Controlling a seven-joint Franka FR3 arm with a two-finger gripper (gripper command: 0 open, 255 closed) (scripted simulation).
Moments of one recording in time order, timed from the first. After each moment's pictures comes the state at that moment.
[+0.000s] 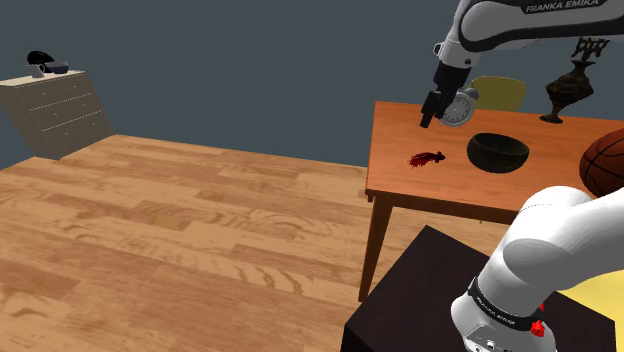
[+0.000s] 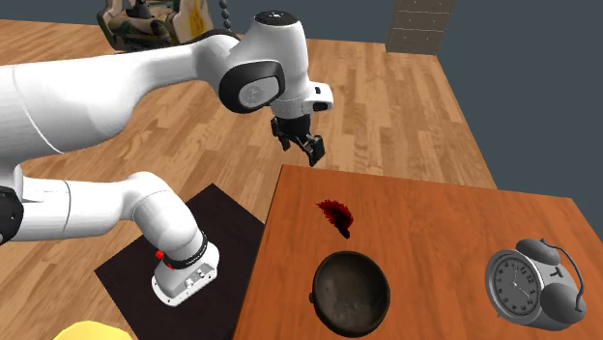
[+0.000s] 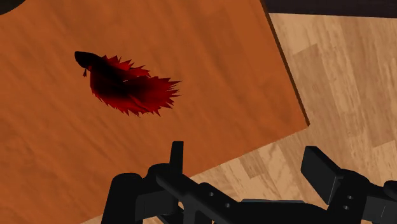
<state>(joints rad) -0.08 -0.73 -0.37 -2.40 -0.24 1.83 -0.31</state>
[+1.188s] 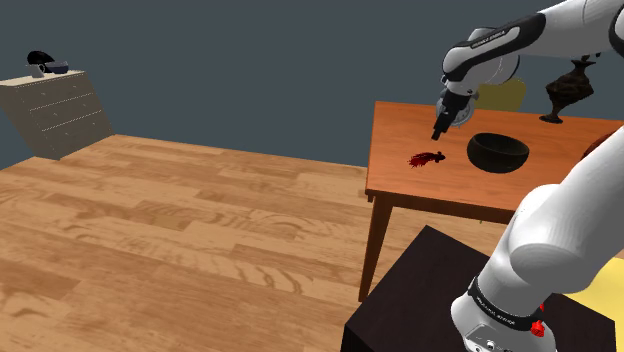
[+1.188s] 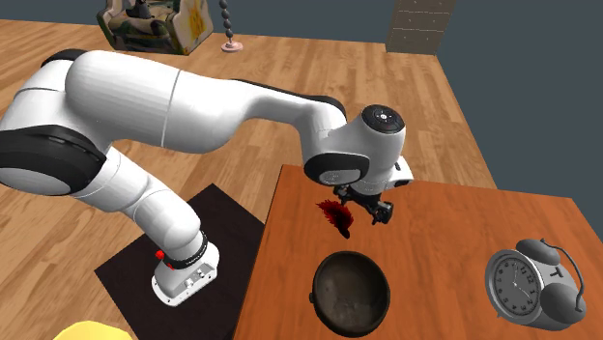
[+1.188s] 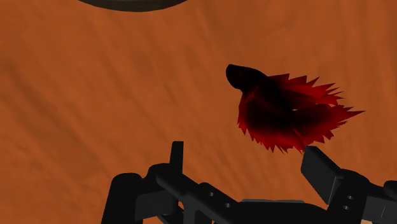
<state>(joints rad) 0.03 -0.24 -0.88 -2.21 -0.10 2.14 -0.82</state>
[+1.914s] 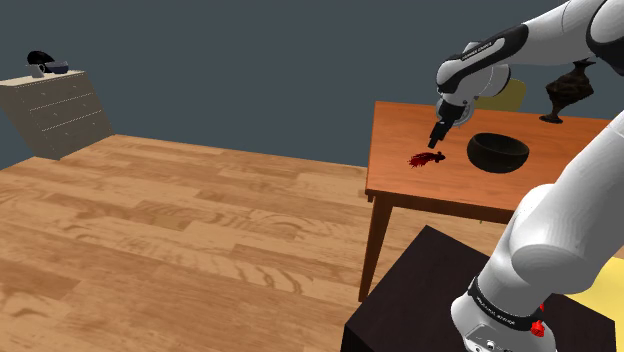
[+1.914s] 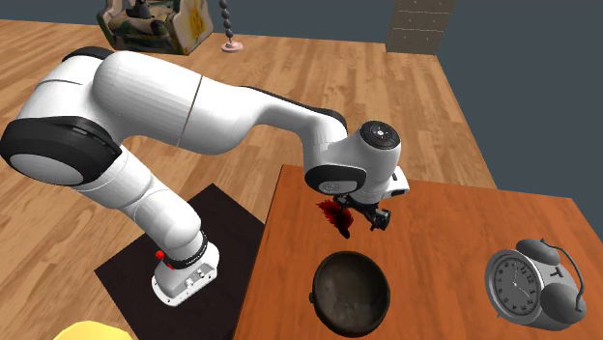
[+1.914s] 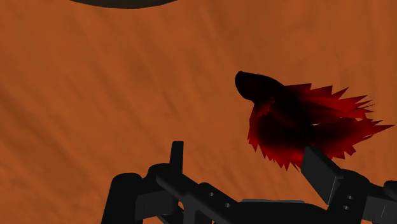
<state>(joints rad) 0.05 -0.17 -0.92 -2.26 -0.04 2.23 -0.87</state>
